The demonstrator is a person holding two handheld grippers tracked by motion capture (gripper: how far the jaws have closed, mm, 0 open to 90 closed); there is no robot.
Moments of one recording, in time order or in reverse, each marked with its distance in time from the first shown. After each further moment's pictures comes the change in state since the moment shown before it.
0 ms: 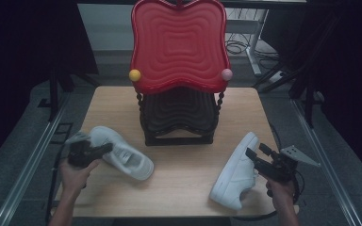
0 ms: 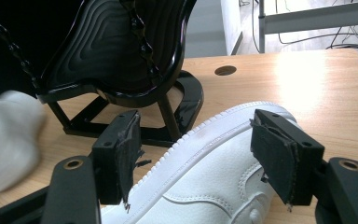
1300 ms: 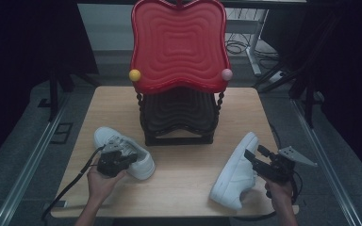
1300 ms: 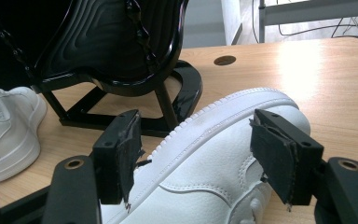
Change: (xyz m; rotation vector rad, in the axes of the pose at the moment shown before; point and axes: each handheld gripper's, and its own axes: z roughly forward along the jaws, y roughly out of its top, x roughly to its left) left arm -0.069 -0.029 0.033 0.128 0.026 0.151; right arm -0.001 -0.006 0.005 0.034 -0.005 0.000
